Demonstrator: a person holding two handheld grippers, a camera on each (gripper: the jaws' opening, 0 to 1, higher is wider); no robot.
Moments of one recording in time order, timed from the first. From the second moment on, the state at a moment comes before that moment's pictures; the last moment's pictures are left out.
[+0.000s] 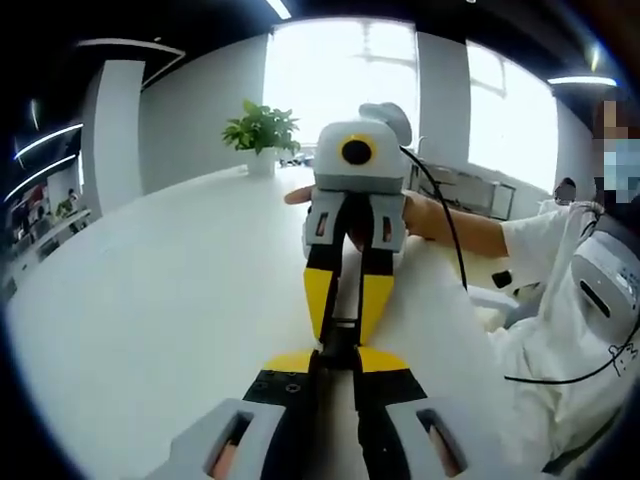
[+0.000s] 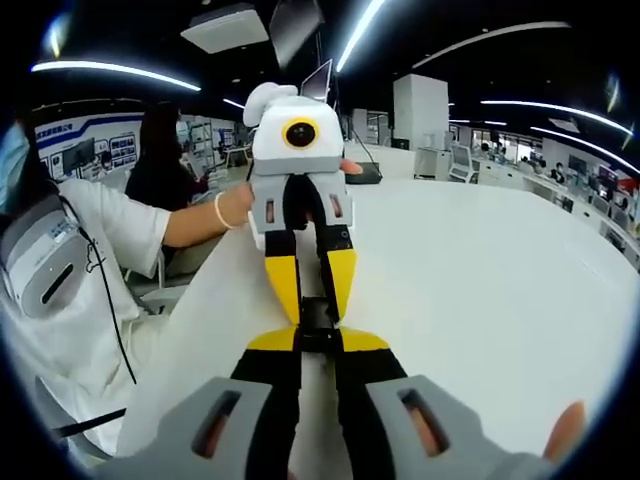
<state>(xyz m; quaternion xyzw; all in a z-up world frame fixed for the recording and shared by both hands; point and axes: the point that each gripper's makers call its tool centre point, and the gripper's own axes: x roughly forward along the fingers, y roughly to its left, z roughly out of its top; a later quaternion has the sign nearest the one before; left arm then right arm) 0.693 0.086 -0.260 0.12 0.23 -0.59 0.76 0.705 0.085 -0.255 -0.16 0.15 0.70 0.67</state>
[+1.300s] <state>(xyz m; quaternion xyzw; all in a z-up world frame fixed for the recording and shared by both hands) 0.700 0.089 -0.258 0.10 0.23 -0.59 0.77 0.701 0.081 -0.254 -0.17 0.14 0.69 0.68</state>
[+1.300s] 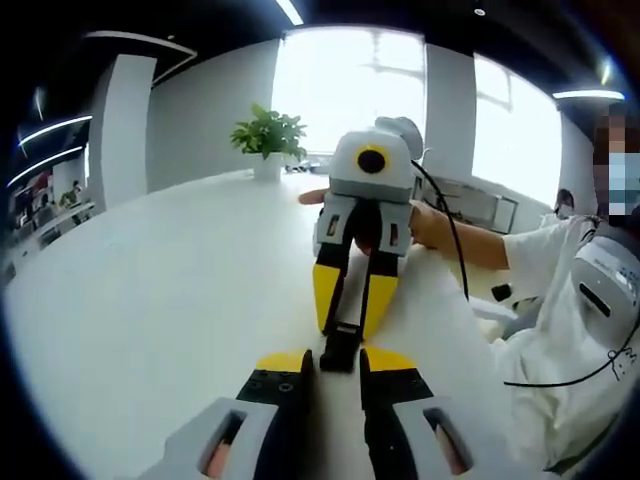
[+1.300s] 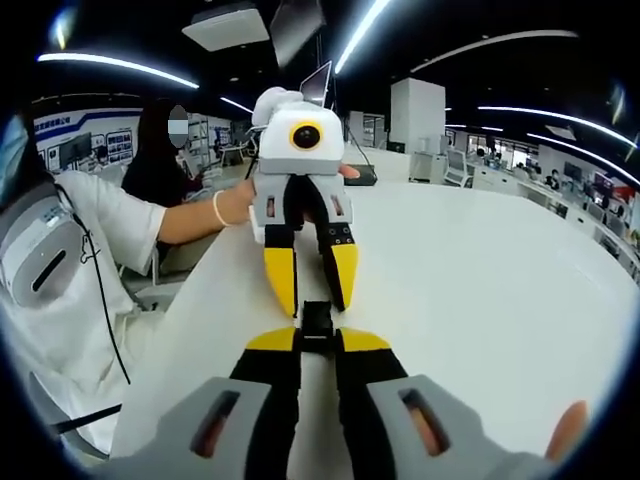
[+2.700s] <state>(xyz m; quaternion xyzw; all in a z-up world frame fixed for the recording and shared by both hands) 0.713 0.100 -0.235 0.06 0.18 -0.56 0.81 0.751 0.073 -0.256 -0.21 0.15 0.69 0.68</state>
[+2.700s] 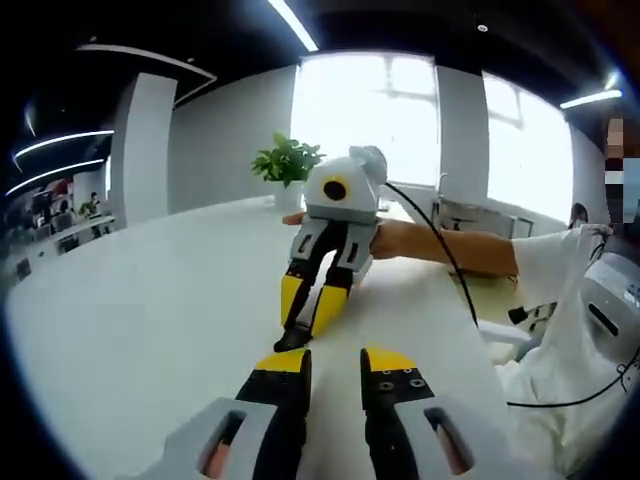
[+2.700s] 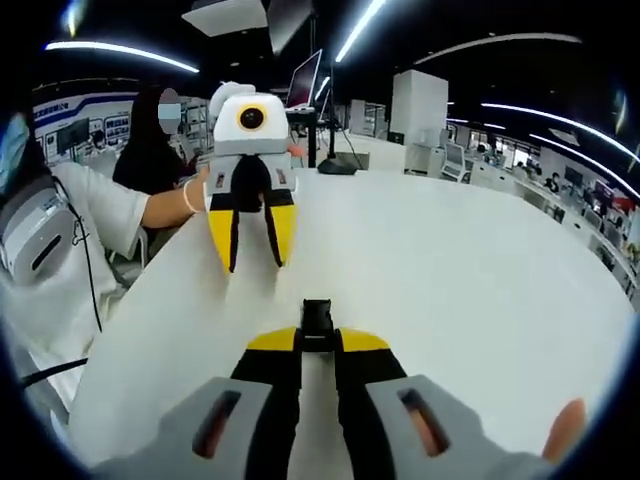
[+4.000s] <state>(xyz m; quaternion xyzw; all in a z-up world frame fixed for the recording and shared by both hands) 0.707 0.098 -0.229 0.06 0.17 -0.56 0.81 0.844 0.074 -0.258 -0.32 0.21 0.62 0.69</state>
